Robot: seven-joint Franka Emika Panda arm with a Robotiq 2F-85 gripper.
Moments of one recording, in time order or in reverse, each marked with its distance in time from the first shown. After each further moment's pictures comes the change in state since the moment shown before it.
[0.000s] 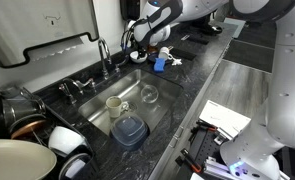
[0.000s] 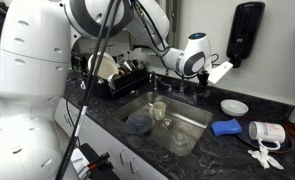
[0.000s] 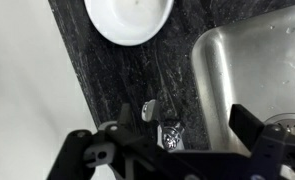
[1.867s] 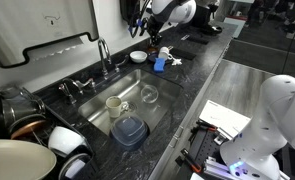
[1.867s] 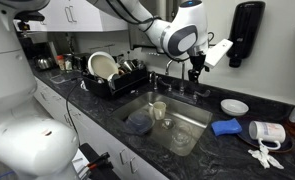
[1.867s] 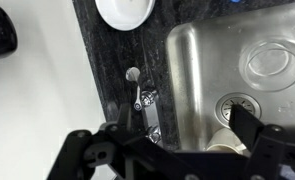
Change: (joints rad) arm 0.464 -0.389 -0.490 -0.275 0.142 -0.112 -0.261
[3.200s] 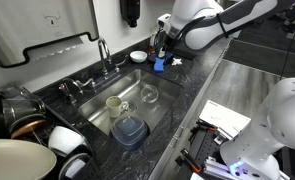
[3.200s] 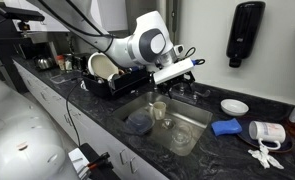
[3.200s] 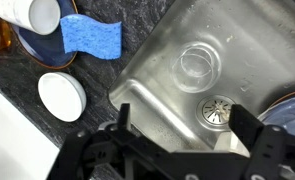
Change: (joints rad) arm -0.382 -0.368 0.430 -0.432 -0.655 -0.063 1.244
